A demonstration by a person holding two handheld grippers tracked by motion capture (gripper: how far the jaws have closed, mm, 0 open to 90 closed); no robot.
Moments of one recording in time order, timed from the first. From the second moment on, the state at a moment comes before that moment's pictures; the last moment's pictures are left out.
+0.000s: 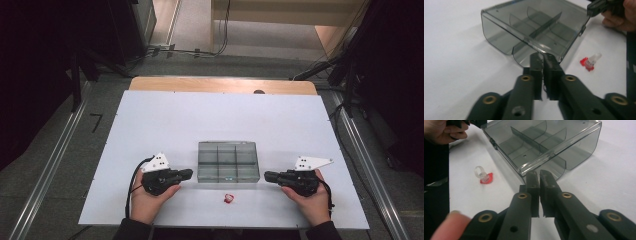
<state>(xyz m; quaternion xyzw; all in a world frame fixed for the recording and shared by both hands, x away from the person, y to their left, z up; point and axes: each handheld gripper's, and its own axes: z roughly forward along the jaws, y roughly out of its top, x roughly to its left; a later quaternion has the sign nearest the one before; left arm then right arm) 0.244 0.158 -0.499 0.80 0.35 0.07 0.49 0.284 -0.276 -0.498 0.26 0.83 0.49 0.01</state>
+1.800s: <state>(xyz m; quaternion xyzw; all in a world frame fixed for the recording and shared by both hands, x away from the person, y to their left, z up) 0.239 0.145 -0.486 0.78 0.31 0.07 0.54 0.277 -0.254 -0.475 0.24 0.84 0.49 0.04</state>
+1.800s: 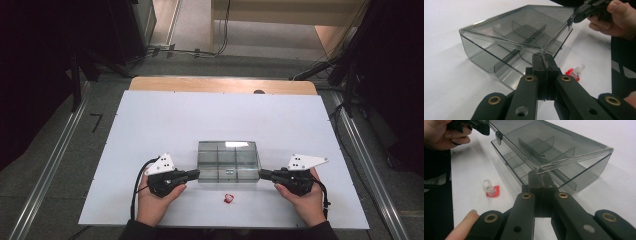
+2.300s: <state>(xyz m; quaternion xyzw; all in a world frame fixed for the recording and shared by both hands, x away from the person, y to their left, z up) 0.250 0.143 -0.470 0.77 0.31 0.09 0.56 0.284 -0.248 -0.458 0.24 0.83 0.51 0.04</state>
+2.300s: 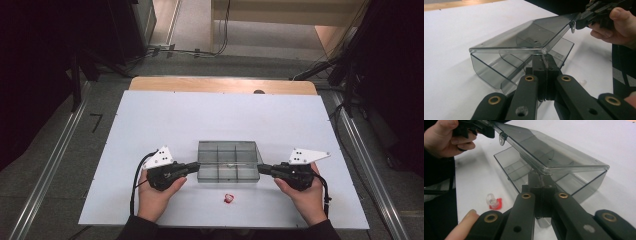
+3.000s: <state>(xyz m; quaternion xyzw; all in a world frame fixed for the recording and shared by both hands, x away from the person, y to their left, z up) 0.274 0.150 -0.456 0.75 0.31 0.09 0.57 0.308 -0.234 -0.431 0.25 0.82 0.52 0.06</state>
